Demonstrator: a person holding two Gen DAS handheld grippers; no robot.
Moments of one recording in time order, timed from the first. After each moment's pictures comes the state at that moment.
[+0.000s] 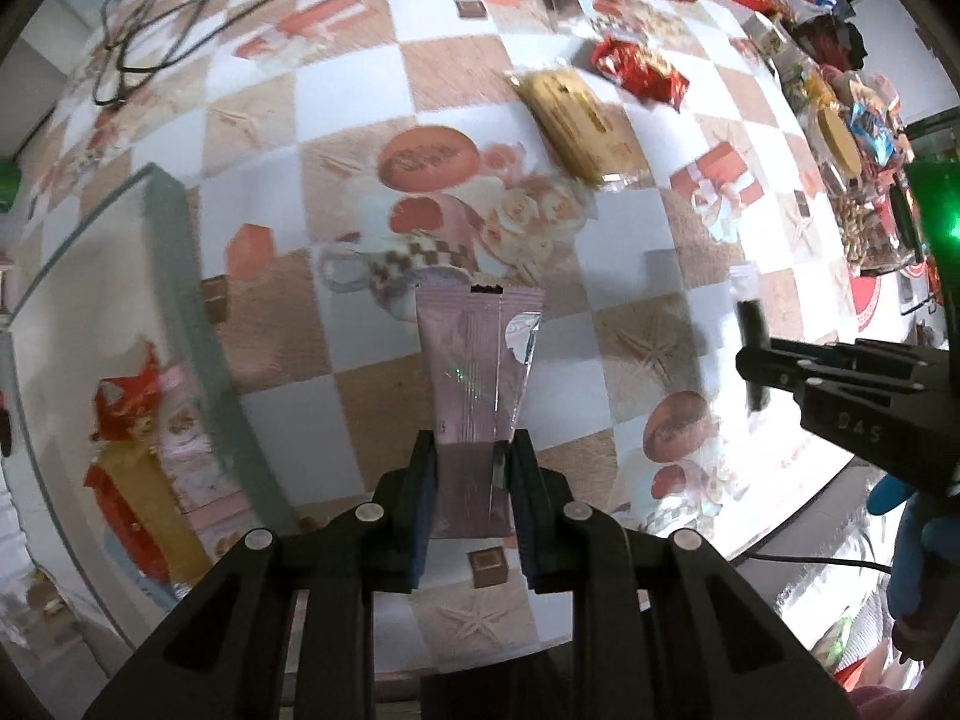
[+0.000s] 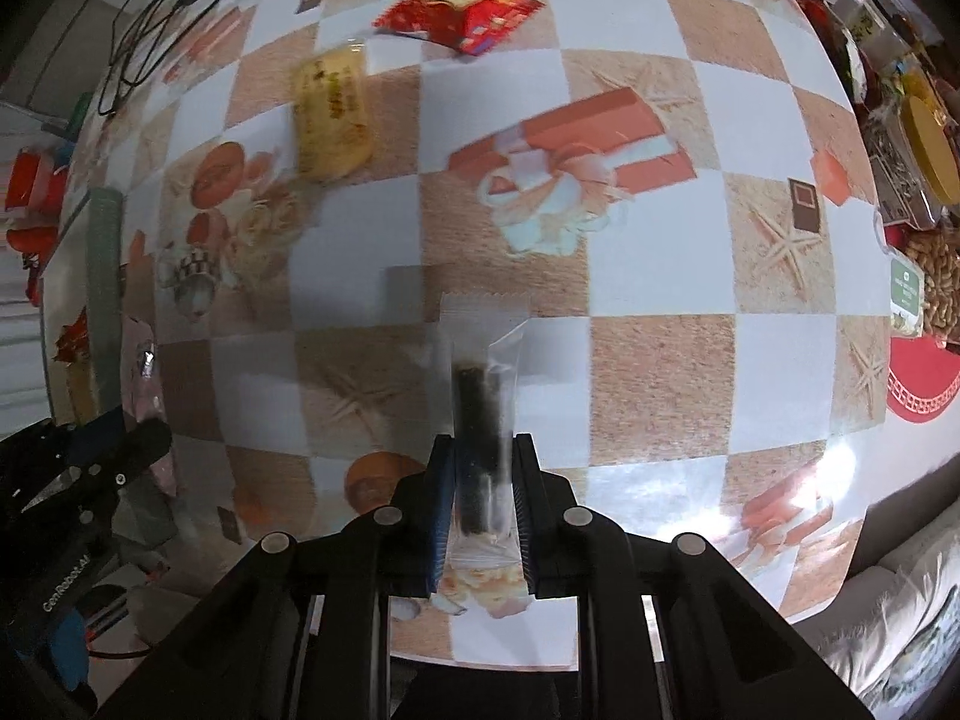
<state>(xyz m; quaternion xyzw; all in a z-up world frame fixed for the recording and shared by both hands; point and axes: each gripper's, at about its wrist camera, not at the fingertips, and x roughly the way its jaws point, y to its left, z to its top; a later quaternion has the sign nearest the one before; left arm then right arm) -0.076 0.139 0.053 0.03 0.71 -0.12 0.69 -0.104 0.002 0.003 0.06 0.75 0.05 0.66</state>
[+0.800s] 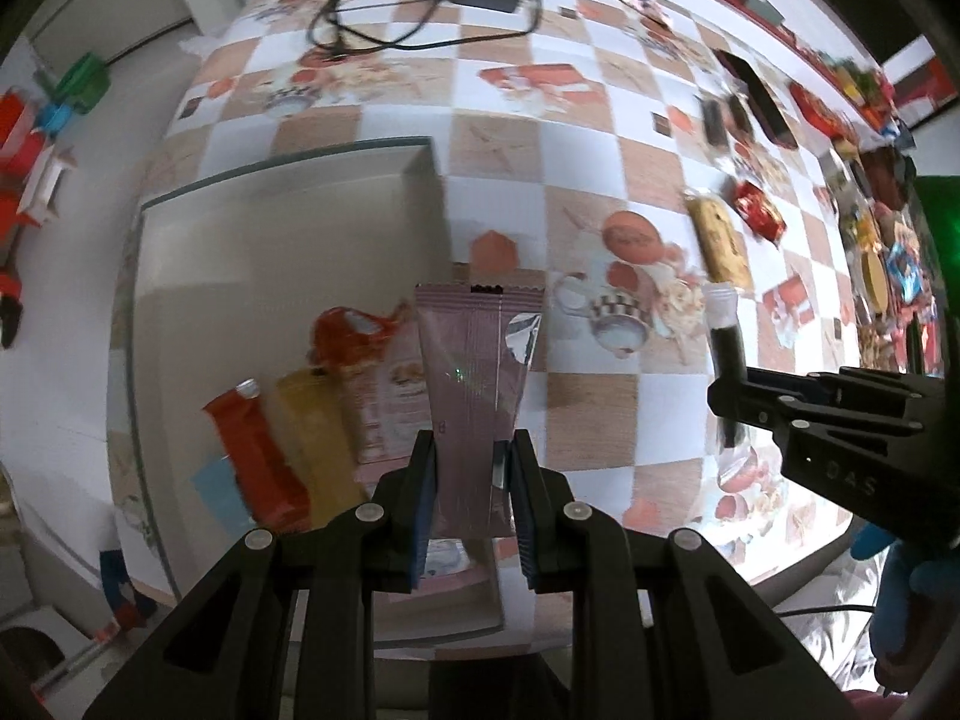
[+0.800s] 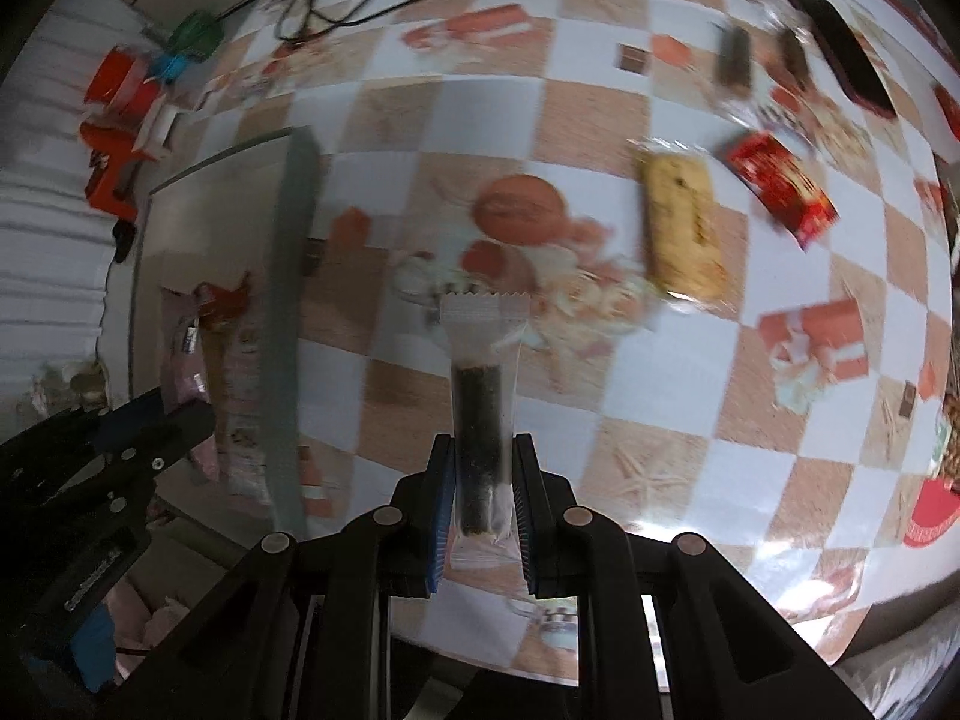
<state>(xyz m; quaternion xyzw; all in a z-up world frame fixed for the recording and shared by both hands) -0.116 0.280 0.082 -0.06 0.67 -0.03 0.74 -0.080 0.134 0.050 -0.01 0.72 0.17 0.68</state>
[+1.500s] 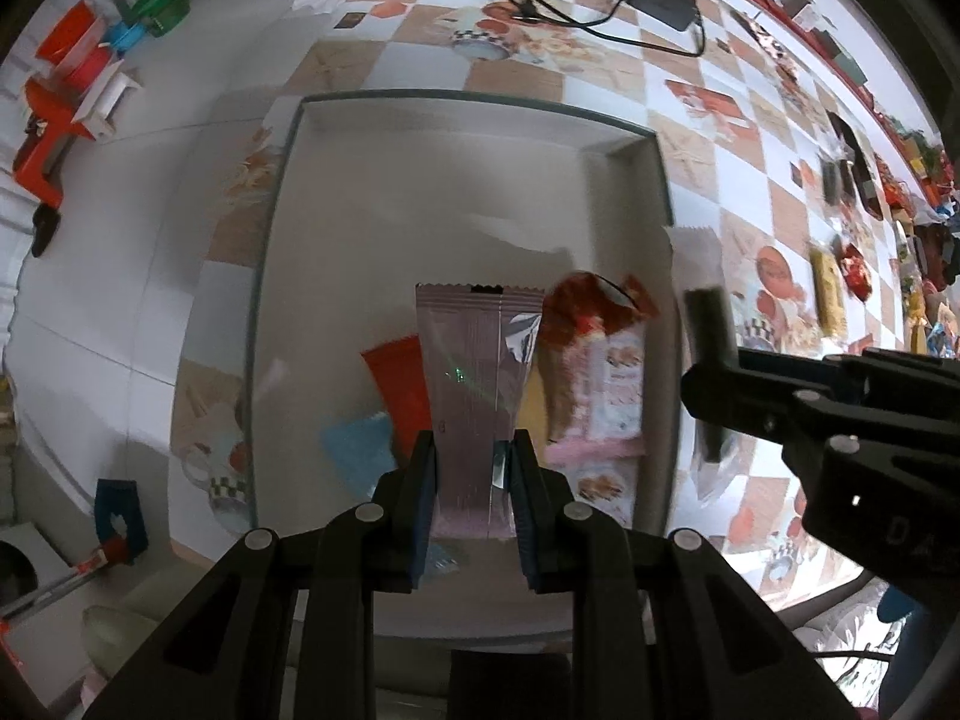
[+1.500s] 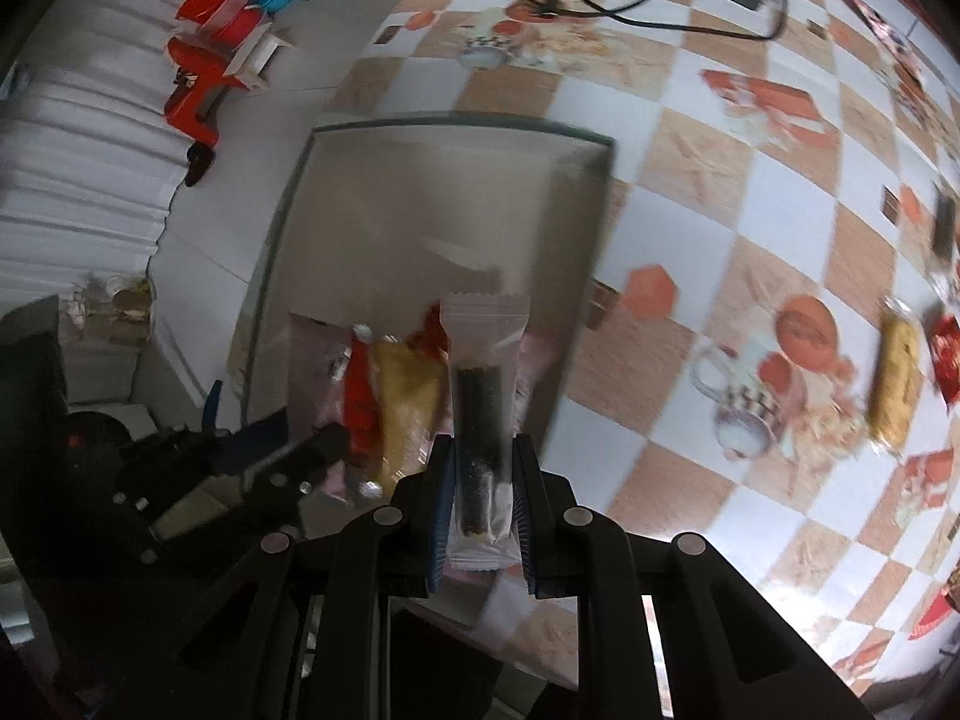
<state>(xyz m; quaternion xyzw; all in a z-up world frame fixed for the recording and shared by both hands) -0.130 0.377 0.060 -0.10 0.69 0.05 0.72 -0.073 0.291 0.050 -0.04 0.71 0.27 0.64</state>
